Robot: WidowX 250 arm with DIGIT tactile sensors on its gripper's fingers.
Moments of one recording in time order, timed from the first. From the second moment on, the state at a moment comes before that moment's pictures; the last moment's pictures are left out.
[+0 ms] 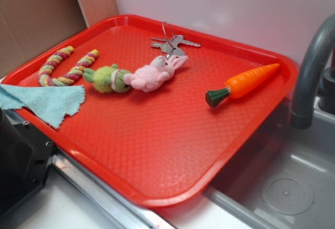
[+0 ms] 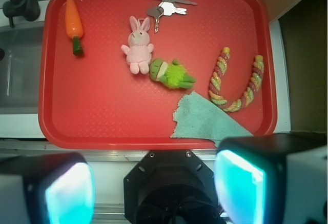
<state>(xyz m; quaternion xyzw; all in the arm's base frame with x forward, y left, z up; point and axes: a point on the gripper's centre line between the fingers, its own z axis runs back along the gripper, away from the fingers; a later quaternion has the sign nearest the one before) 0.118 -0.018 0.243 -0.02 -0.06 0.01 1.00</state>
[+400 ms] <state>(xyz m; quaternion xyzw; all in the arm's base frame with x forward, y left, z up) 0.118 -0.018 0.239 -0.02 -0.05 0.01 1.00</state>
